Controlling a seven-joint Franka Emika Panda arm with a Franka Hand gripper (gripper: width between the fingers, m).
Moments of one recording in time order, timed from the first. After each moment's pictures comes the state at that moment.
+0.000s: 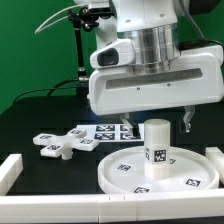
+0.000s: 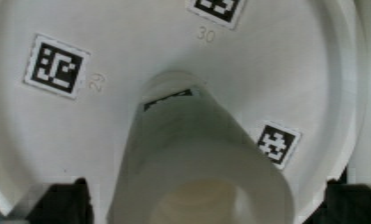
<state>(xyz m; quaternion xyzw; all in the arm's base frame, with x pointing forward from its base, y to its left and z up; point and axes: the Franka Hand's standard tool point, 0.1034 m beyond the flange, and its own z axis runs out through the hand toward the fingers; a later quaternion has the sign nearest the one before) 0.560 0.032 0.078 -1.00 0.07 0.00 0.06</state>
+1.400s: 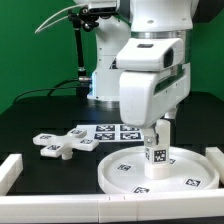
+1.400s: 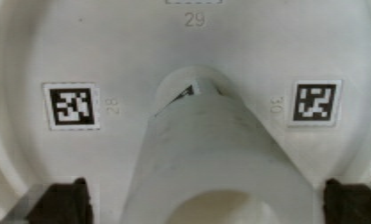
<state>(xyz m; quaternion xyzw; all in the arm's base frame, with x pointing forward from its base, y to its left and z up) 0.559 0.038 0.073 -0.85 -0.52 0.01 0.00</state>
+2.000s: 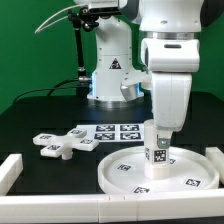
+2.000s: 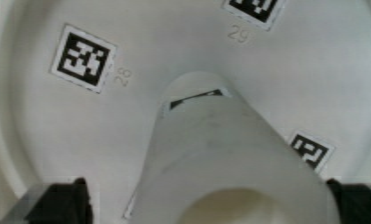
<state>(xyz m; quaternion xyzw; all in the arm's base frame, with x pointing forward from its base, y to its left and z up) 0.559 0.037 0.071 -0.74 -0.67 0.02 -0.01</state>
